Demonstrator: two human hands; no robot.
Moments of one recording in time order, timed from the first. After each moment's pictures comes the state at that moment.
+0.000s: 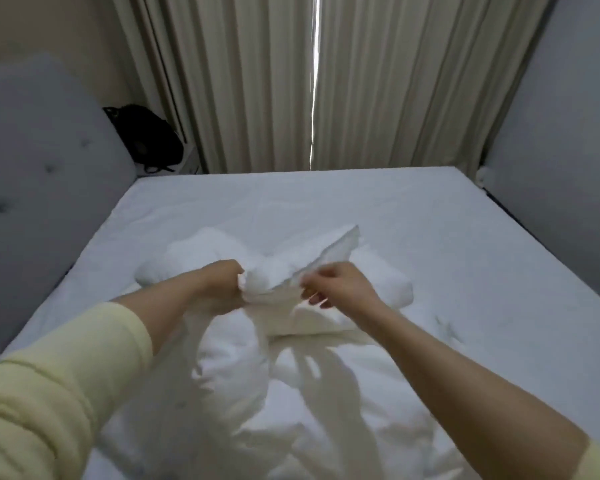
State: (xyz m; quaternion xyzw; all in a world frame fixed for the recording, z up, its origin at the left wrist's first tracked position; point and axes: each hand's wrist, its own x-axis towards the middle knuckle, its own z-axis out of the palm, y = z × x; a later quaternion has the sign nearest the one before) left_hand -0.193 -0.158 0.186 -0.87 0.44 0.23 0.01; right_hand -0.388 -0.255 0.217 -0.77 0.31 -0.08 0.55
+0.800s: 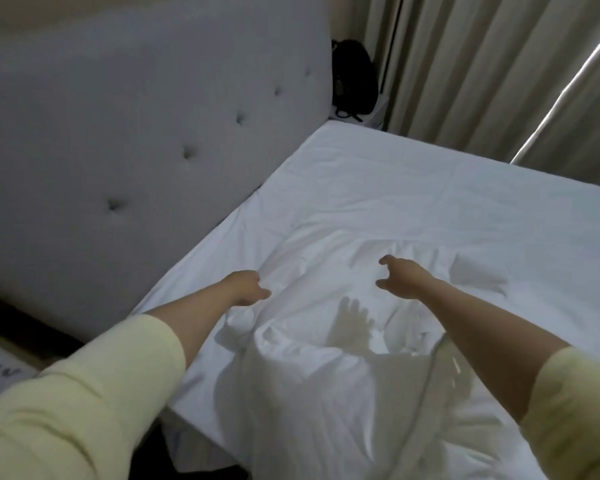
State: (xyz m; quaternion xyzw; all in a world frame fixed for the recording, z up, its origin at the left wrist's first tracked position) left_hand -0.063 0.119 0.108 -0.94 0.05 0.33 -0.09; right_hand -0.110 -0.155 0.102 -0.95 0.15 0.23 0.15
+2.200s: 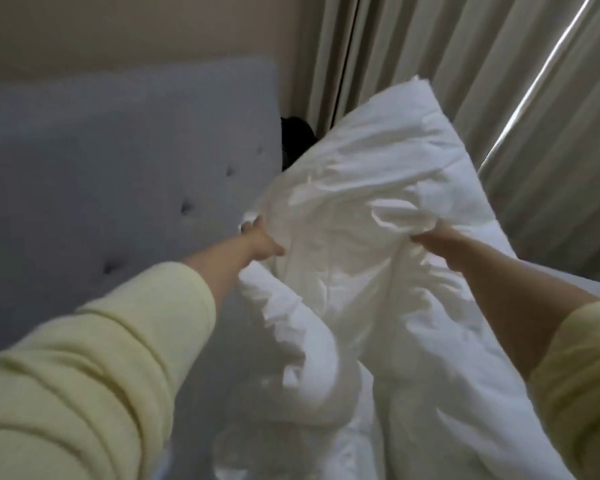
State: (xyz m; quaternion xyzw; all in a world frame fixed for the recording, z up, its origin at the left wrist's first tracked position) left_hand 0.302 0.009 0.165 -0.93 0.13 0.17 -0.31; right_hand 0.150 -0.254 0.234 -0.85 0.33 -0.09 0.39
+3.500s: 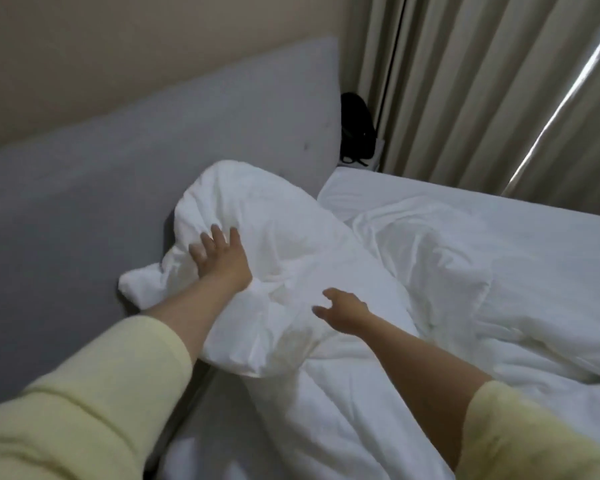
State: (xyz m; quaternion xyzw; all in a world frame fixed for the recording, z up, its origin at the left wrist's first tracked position) left_hand 0.162 0.296 0.172 -0.99 0.03 0.11 0.00; right_hand 0.076 0.119 0.106 -0.92 0.18 0.19 0.29
